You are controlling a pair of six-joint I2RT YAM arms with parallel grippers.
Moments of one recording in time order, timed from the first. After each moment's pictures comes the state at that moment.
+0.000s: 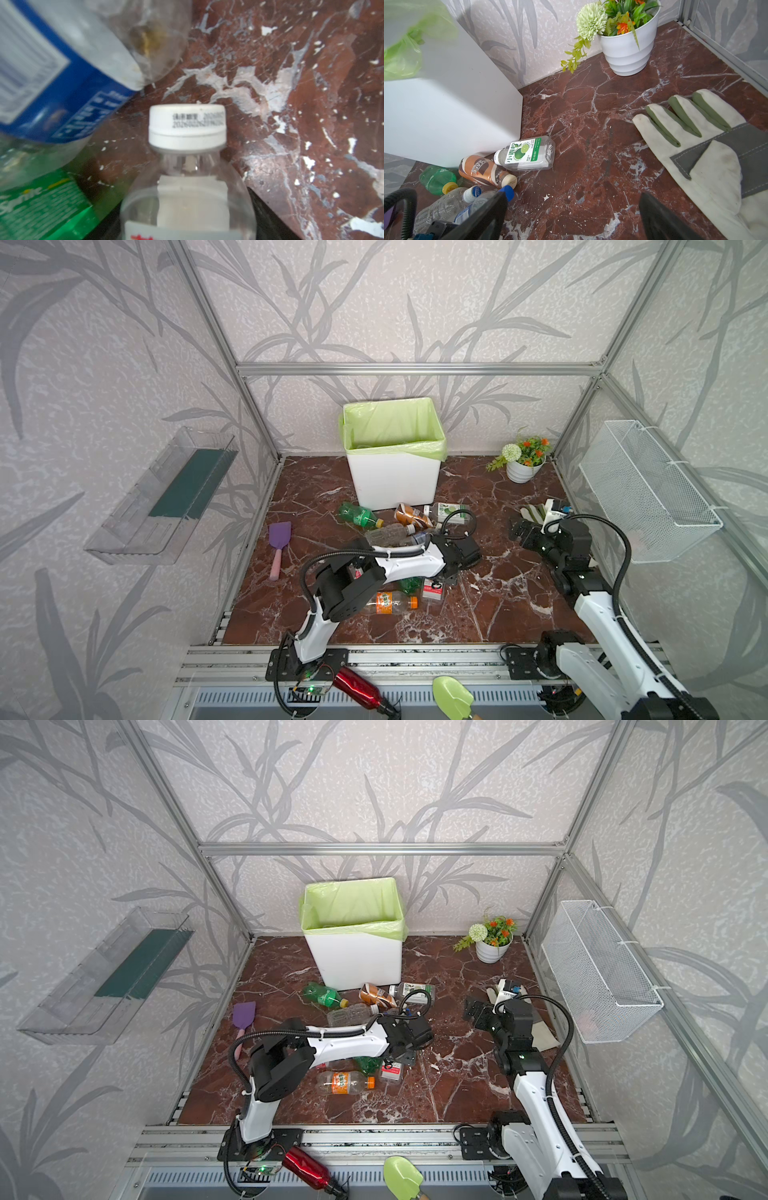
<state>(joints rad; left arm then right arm) -1.07 2.07 1.46 -0.77 -0.31 -0.83 -0.01 0.84 0.49 -0.09 -0.15 0.39</state>
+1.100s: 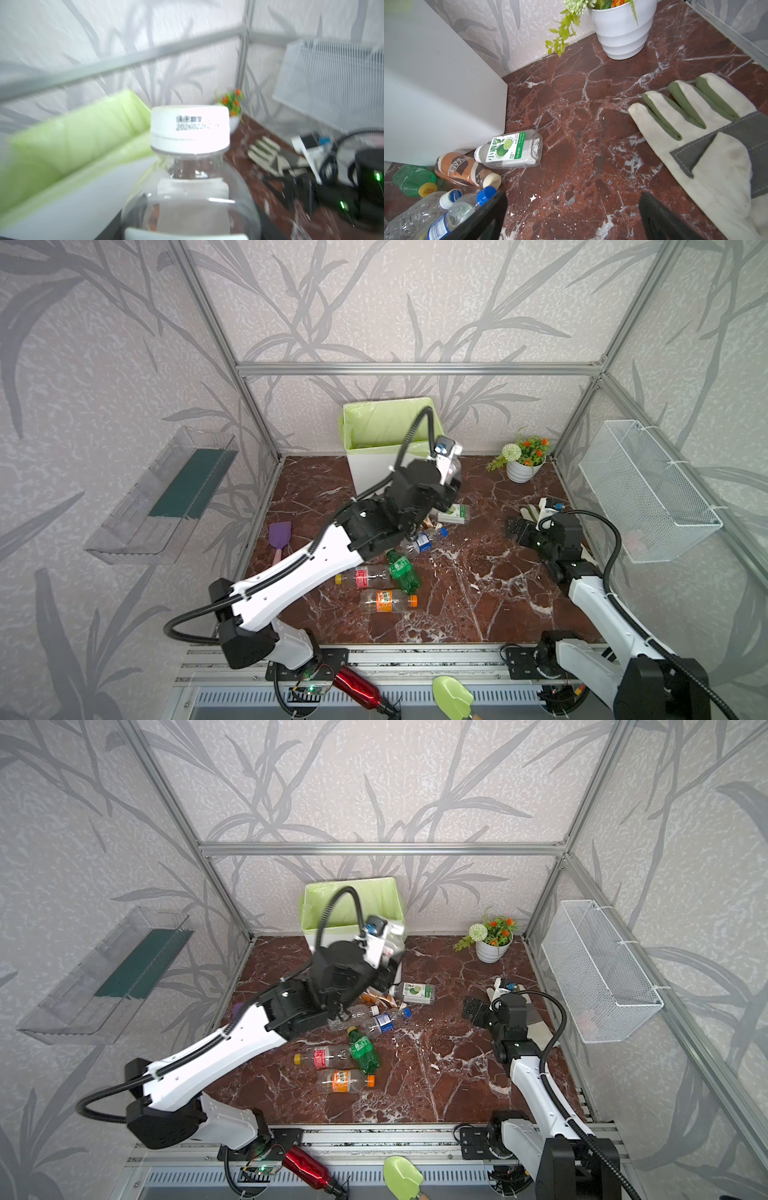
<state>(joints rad) -0.95 1.43 1.71 -0.35 -0.50 0.08 -0.02 1.02 0.52 -0.01 -0.15 0.37</state>
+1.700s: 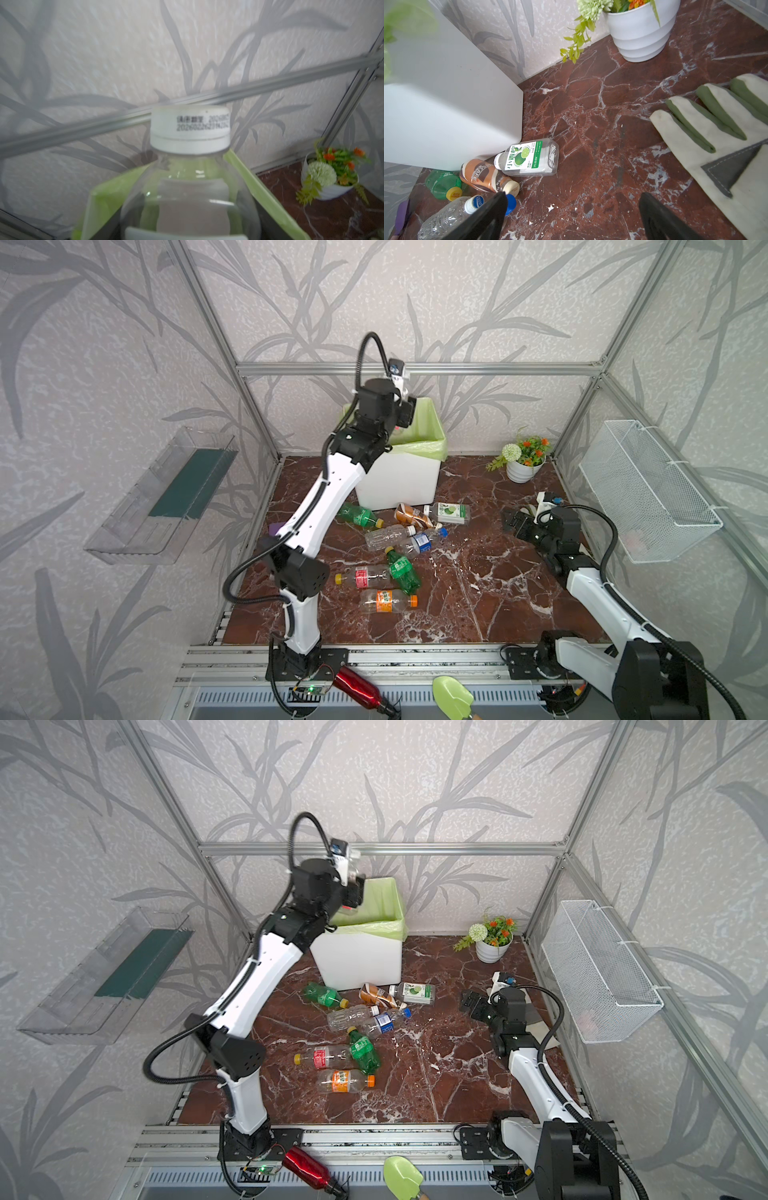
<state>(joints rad) -0.51 1.99 2.22 -0.52 -0.26 0.06 -0.02 1.08 0.56 0.05 -0.23 0.44</state>
